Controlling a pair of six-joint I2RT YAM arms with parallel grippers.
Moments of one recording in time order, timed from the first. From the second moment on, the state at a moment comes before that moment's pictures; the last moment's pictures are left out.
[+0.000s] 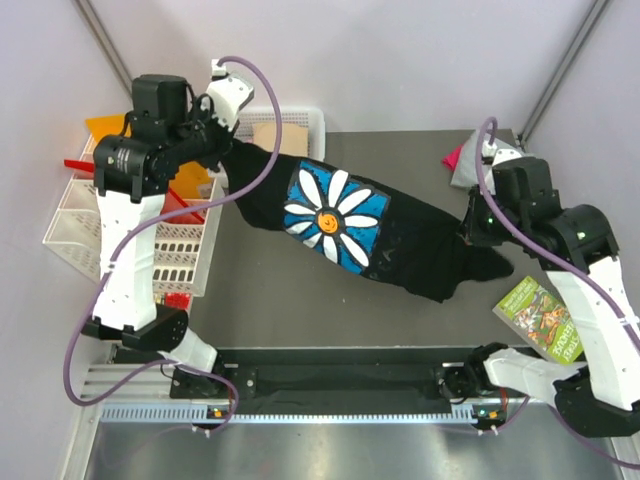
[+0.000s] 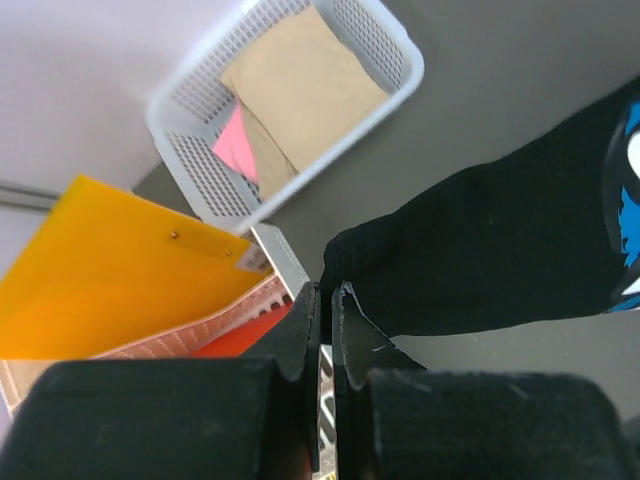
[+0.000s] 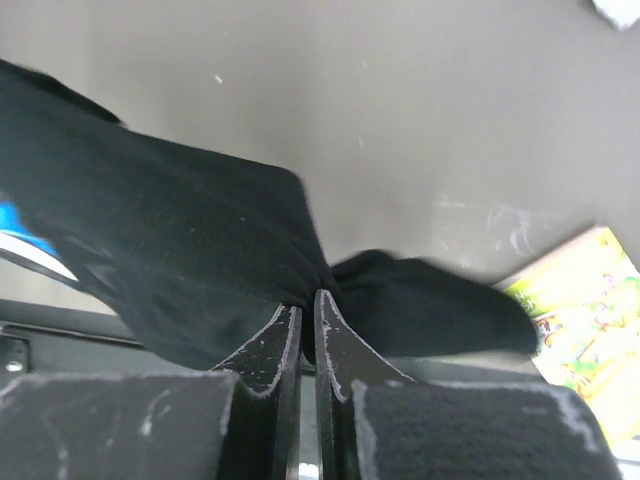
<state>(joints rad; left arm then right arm) -0.26 1.56 2.33 -1.28 0.12 0.46 0.44 1.09 1.60 -1.31 0.15 0.33</state>
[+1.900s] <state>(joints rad) -0.25 1.46 1.65 -1.22 0.14 0.44 0.29 1.35 1.10 -1.10 -0.15 0.39</state>
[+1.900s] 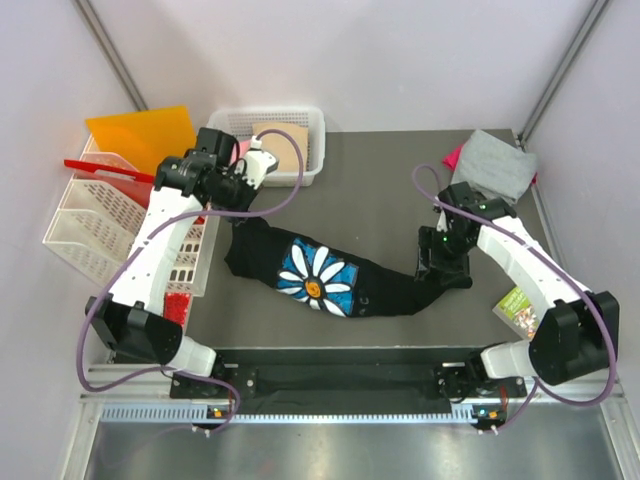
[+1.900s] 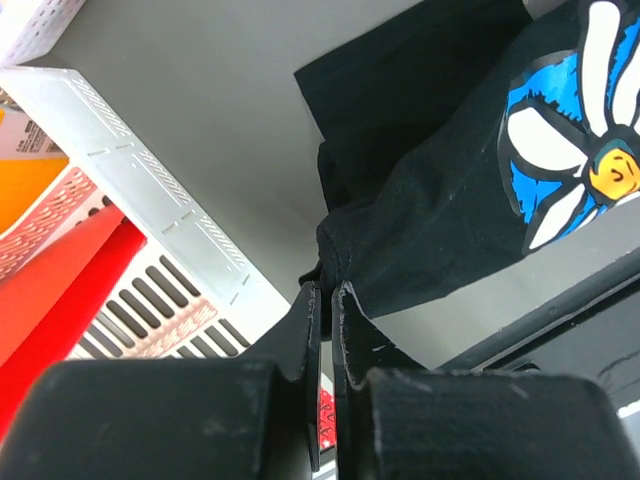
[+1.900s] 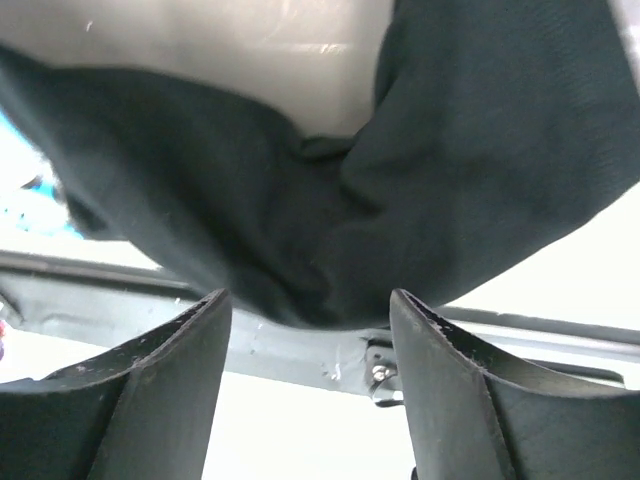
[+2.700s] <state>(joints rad) -0.22 1.83 2.09 -1.03 -0.09 0.47 0.14 1.75 1.83 -1.11 -0.11 0.40</state>
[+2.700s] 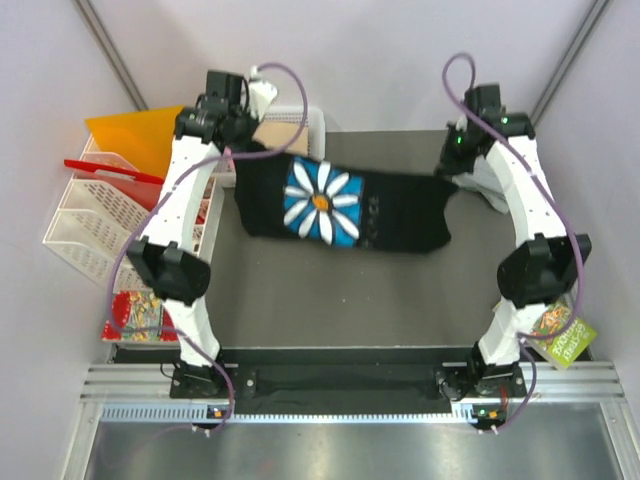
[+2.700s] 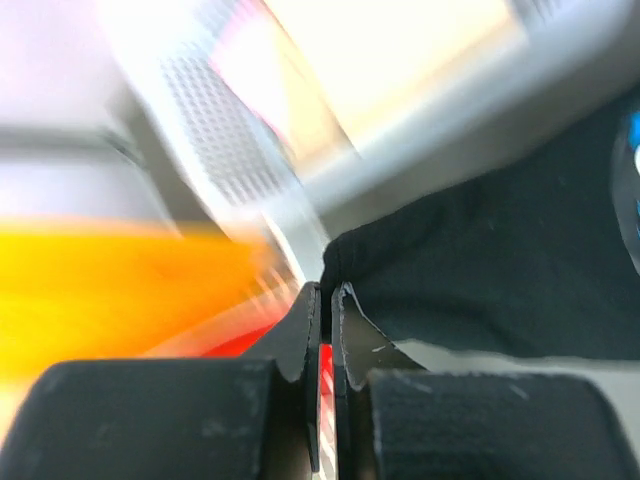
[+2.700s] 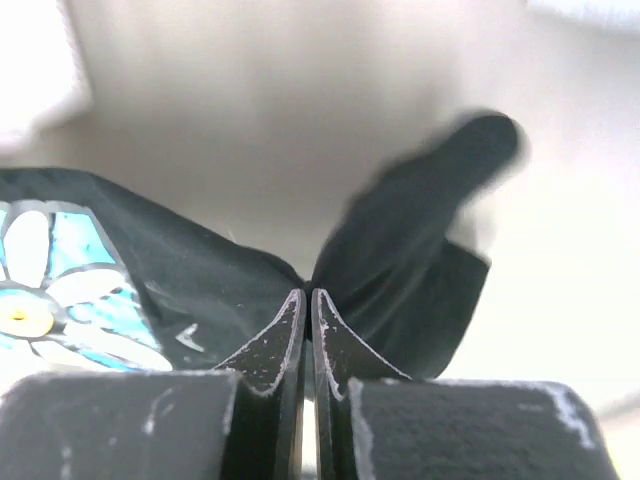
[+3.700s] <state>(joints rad) -0.20 1.52 1.62 -1.29 0.14 0.56 0.24 1.38 1.34 -1.30 -0.02 0.41</state>
